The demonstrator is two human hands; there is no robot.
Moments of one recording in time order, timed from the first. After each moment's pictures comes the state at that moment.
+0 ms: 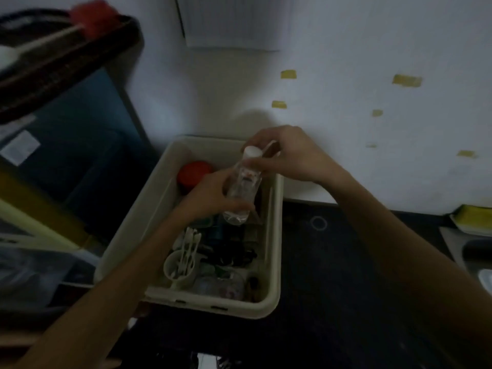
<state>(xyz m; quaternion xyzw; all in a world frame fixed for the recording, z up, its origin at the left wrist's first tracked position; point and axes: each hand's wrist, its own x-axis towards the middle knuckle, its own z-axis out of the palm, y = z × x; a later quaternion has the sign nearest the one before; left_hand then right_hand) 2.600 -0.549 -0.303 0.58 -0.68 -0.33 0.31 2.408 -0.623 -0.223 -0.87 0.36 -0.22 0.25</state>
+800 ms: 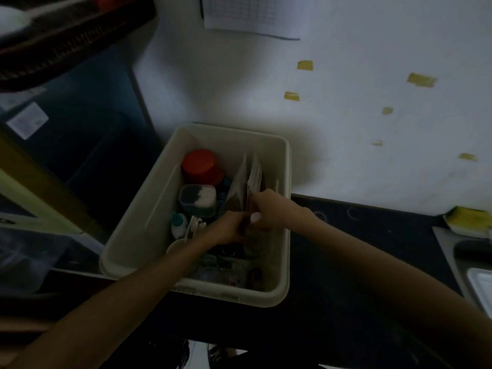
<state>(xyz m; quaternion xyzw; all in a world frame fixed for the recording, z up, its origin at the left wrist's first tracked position) 2.594 -0.541 -0.420 0.60 -0.70 -0.37 0.10 2.443 -0.594 -0.351 -0.87 0.43 0.08 0.25</state>
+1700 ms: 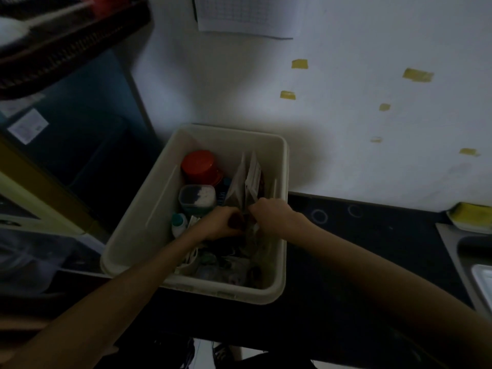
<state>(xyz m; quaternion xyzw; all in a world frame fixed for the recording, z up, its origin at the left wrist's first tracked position) 2.613 -0.544 -0.415 0.62 -0.70 -0.34 0.08 2.442 -0.579 -0.357 -0.91 0.38 0.17 0.07</state>
